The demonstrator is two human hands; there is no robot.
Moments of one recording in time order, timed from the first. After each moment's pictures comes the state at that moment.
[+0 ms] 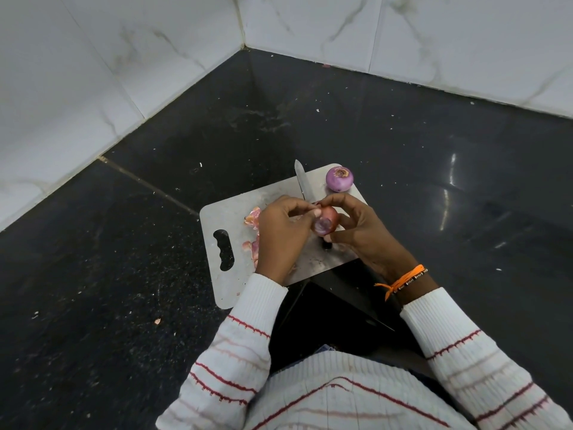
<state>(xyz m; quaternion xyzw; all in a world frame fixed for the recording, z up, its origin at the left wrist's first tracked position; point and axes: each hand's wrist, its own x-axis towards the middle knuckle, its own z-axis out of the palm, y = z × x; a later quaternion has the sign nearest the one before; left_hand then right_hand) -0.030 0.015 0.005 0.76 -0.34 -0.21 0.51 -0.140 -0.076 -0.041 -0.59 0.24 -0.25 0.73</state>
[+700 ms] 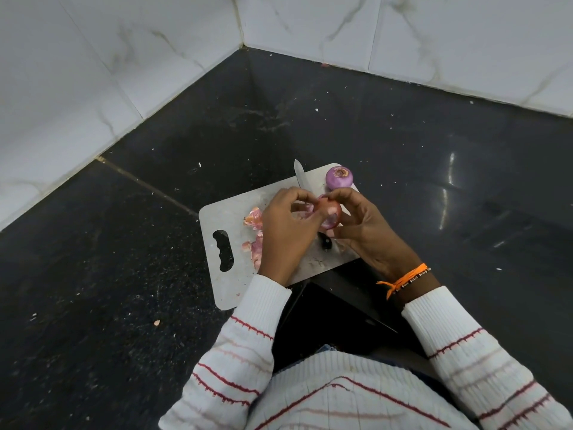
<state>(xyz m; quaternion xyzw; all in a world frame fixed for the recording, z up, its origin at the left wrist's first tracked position) -0.034 0.012 0.007 0.75 -0.36 -0.19 0.52 -0.140 -0.080 -0.046 -0.50 0.19 -0.28 0.80</state>
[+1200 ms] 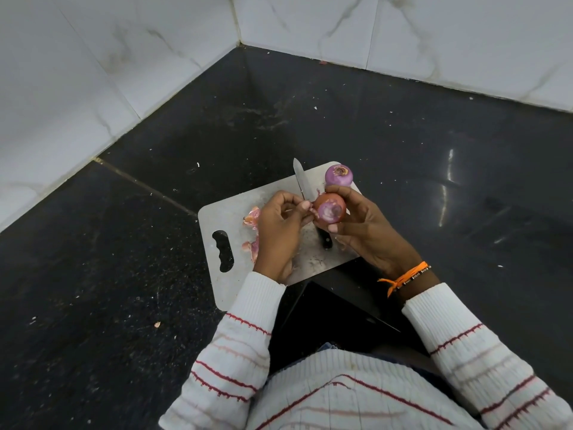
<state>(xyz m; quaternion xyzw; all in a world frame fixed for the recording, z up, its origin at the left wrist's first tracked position) -0.024 0.010 -0.003 0.67 -0.24 -0.33 0.62 -0.141 -0.077 -0.042 -0.45 0.17 -0.28 0.83</state>
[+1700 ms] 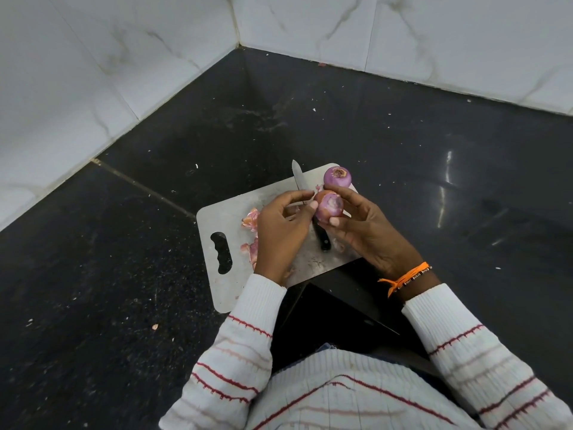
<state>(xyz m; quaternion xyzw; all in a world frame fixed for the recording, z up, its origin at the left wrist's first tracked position) -0.027 0.009 0.001 0.71 -0.31 -0.27 0.57 -0.144 -0.080 -0.032 -0.41 0.19 -0.27 0.85</state>
